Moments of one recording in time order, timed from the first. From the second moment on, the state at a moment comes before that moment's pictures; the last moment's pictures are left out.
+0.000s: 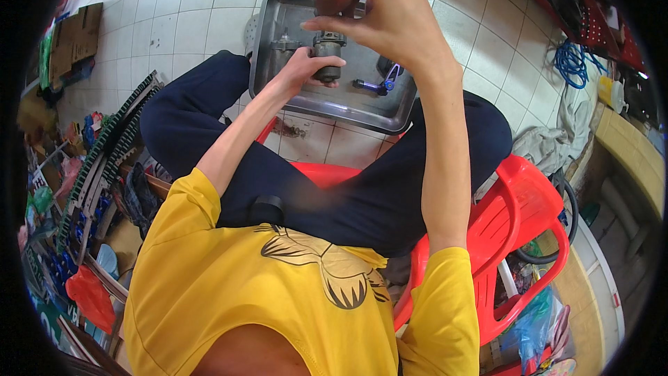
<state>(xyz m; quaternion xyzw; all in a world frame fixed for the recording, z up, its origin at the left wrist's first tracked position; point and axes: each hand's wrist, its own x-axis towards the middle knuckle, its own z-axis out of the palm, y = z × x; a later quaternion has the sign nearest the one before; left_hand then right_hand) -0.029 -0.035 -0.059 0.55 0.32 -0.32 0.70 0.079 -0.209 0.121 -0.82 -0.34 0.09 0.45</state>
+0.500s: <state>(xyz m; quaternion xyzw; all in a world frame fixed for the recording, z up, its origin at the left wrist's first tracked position) -0.025 -0.036 -0.052 0.54 0.33 -0.31 0.71 0.084 -0.211 0.109 -0.81 -0.16 -0.01 0.56</state>
